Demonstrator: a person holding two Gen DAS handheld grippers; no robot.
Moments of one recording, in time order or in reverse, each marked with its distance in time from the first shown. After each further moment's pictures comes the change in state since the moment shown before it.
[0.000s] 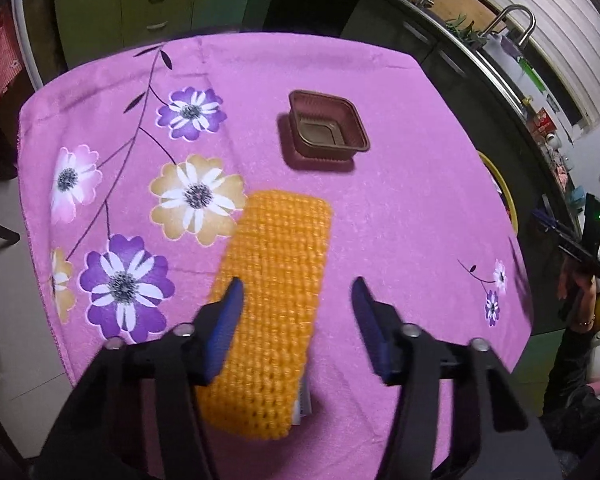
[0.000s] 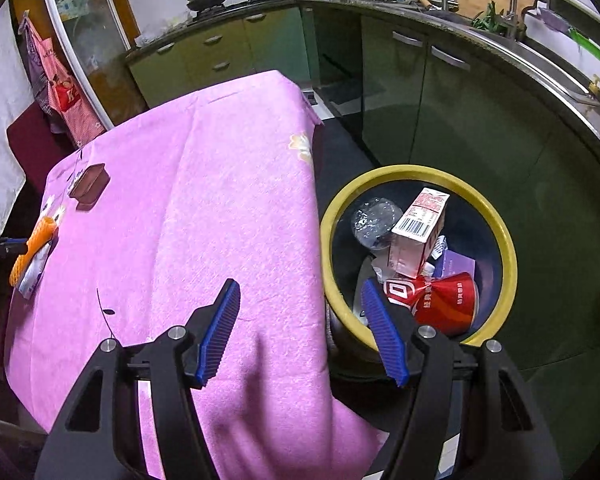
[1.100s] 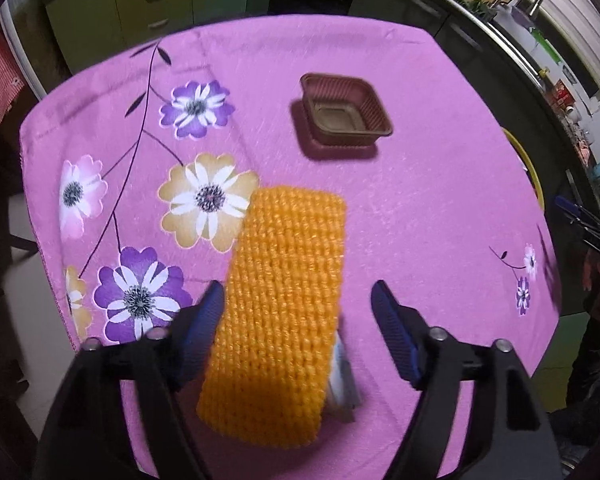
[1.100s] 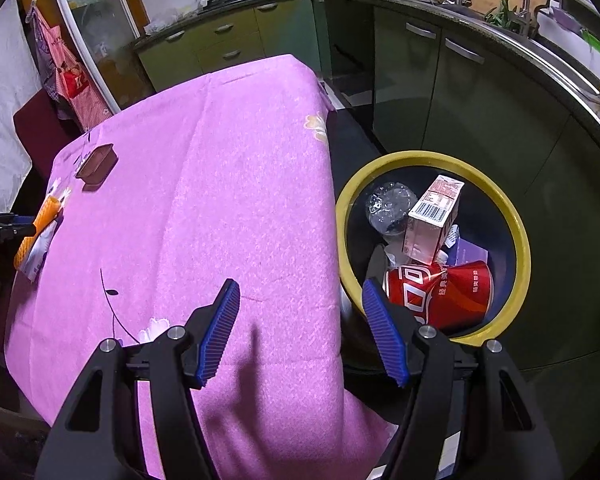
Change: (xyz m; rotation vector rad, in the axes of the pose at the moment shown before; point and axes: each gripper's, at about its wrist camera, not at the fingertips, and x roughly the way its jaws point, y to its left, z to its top) left arm 0.017 0.001 0.011 0.050 0.084 0.089; right arm 0.007 0.004 -0.010 -0.028 0.036 0.027
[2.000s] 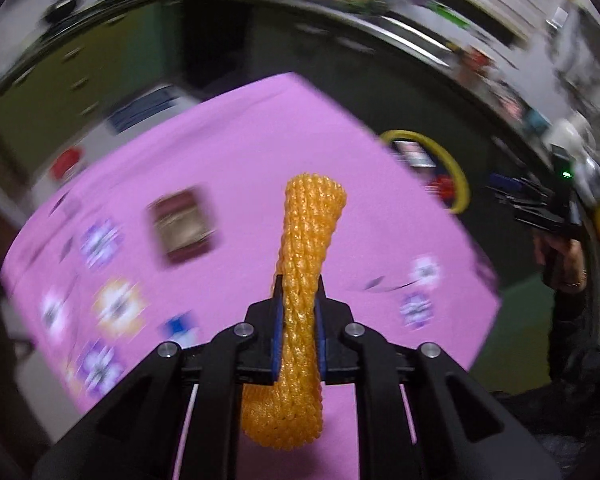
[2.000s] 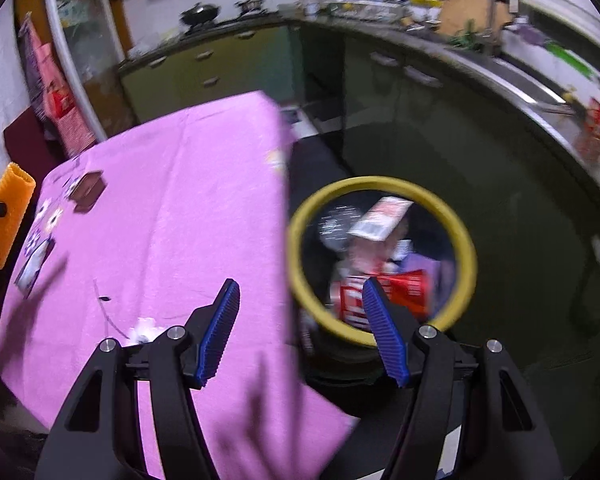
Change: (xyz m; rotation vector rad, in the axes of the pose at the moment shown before) left arm -0.075 -0.162 0.040 0.333 -0.118 -0.111; right arm -0.062 -0.027 -0.013 0.040 -0.120 -0.111
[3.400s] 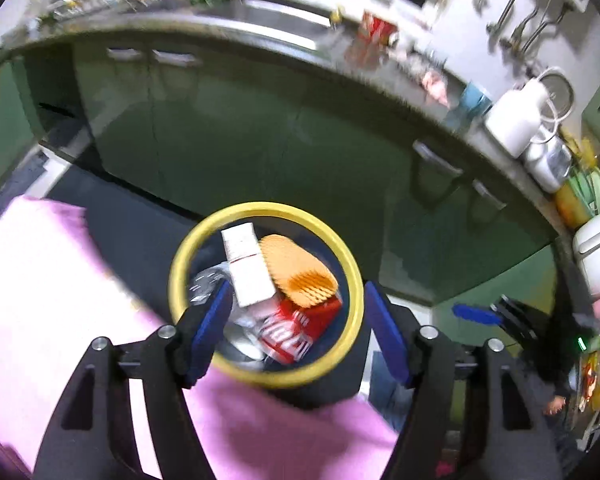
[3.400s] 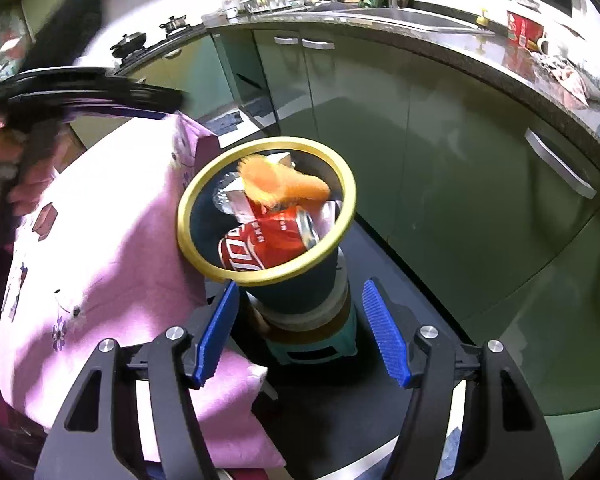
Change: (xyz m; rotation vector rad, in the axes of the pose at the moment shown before) left arm 0.183 -0.212 0.179 0.200 -0.031 -0.219; right arm -0.024 -0.115 -0.064 0.224 0.022 -0.055
